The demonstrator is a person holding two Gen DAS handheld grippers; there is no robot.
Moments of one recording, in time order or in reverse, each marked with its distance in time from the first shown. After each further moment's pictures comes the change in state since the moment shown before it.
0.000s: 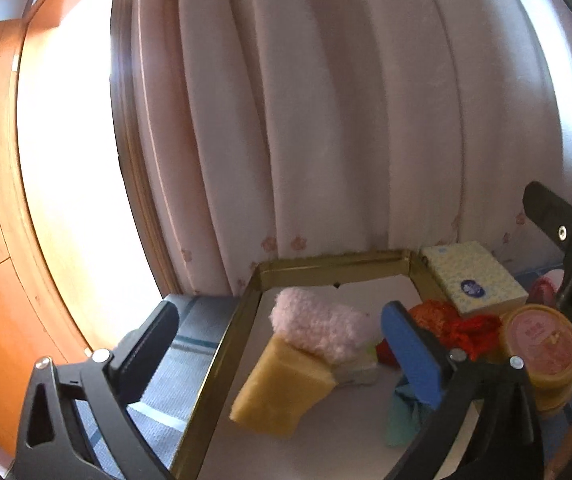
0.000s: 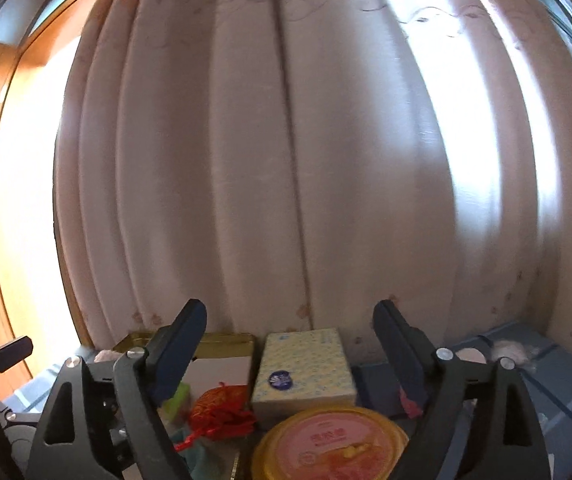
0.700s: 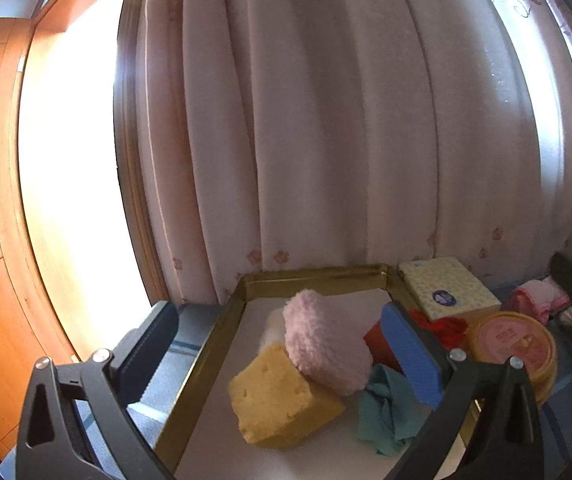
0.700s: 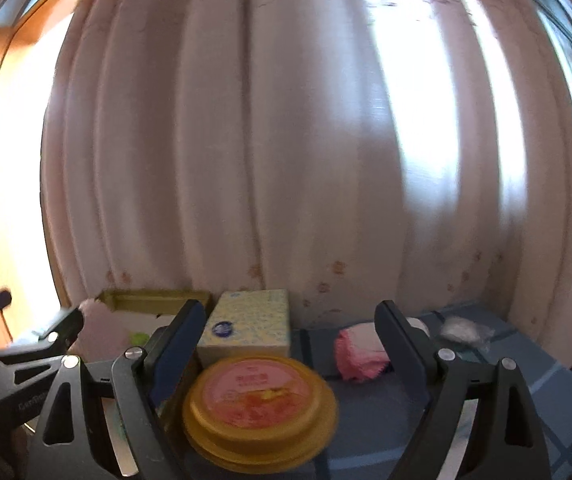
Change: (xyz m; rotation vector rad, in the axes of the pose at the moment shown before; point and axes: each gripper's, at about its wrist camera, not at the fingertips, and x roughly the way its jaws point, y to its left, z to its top) left arm -0.020 -0.003 0.001 -0.030 -0.076 -0.045; right arm -0.031 -0.045 -0.010 -0.012 0.073 -0.067
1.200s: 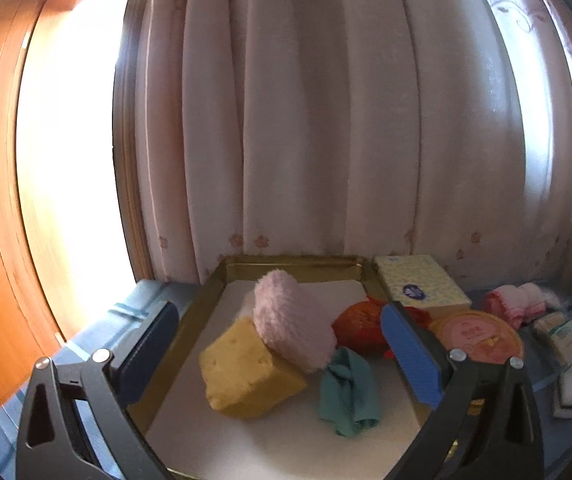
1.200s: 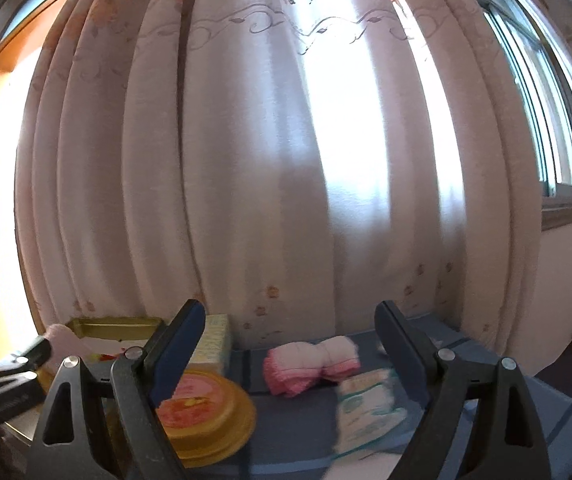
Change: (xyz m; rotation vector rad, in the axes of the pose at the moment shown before) left arm -0.014 -0.010 -0.003 -0.073 0.043 -0.043; right arm -0.025 -0.051 0.003 0.018 -0.091 -0.107
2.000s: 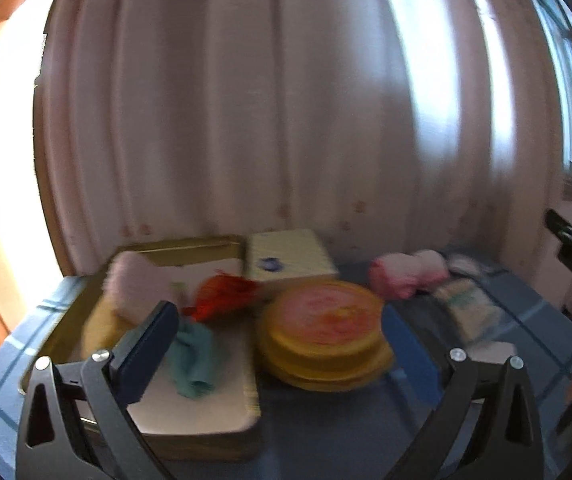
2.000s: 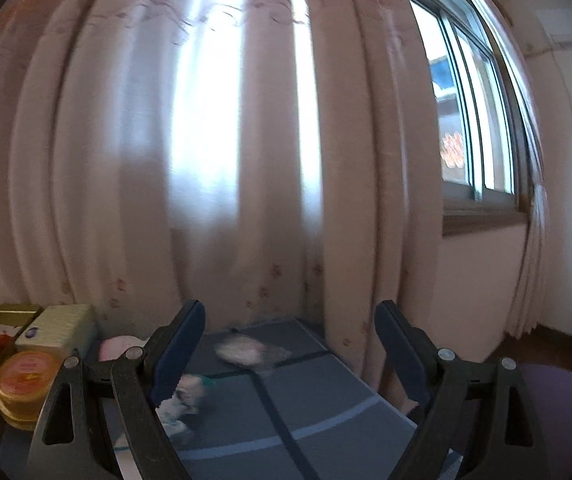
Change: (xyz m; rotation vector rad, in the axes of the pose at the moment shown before) left arm -0.035 -0.094 -0.011 0.096 0.062 -0.234; right arm 0.002 -0.123 0.006 -0.004 0.054 -0.282
